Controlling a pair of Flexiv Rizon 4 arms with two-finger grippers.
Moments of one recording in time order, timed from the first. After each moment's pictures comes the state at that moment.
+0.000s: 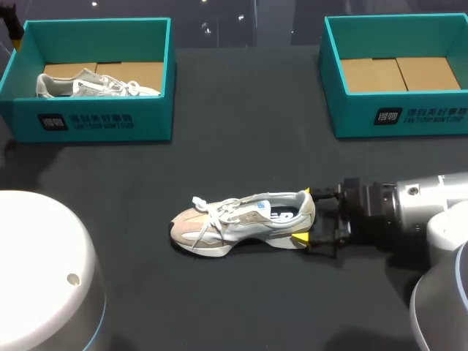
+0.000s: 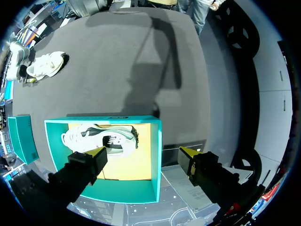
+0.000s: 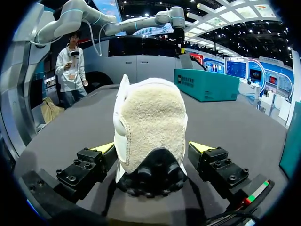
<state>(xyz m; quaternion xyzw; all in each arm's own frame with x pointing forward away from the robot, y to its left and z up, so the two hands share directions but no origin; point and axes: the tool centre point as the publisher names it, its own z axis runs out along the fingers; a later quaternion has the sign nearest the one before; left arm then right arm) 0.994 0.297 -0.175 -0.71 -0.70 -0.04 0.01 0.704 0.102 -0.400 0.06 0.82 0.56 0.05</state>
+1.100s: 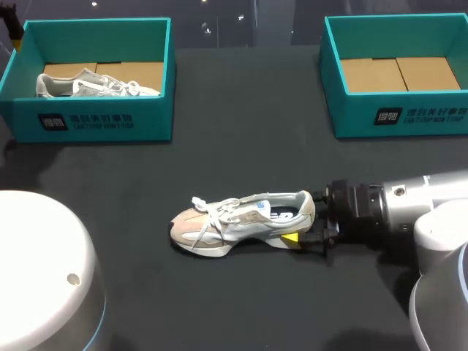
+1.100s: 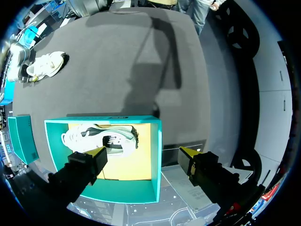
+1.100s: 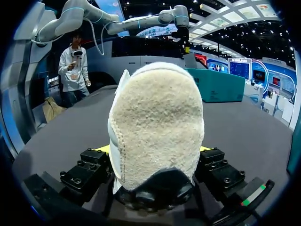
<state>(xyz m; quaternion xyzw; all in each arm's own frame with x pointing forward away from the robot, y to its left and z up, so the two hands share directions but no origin) 0.994 0.297 -0.175 -0.71 -0.70 -0.04 0.01 0.705 0.124 -0.409 0.04 0.82 0.57 0.03</state>
